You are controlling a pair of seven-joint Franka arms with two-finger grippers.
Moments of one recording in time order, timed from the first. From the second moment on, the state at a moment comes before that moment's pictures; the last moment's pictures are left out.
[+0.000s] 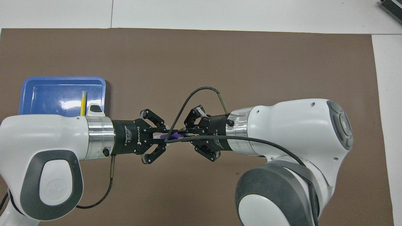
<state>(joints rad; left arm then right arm) -0.22 -0.24 -0.20 -2.18 -0.98 2.12 -1.53 0.27 -0.04 0.27 -1.90 0.76 2.15 1.29</state>
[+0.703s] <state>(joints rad) -0.16 -0.26 -0.20 -2.18 -0.79 1.98 -1.24 0.27 -0.04 0.26 -1.89 0.71 2.16 1.18</state>
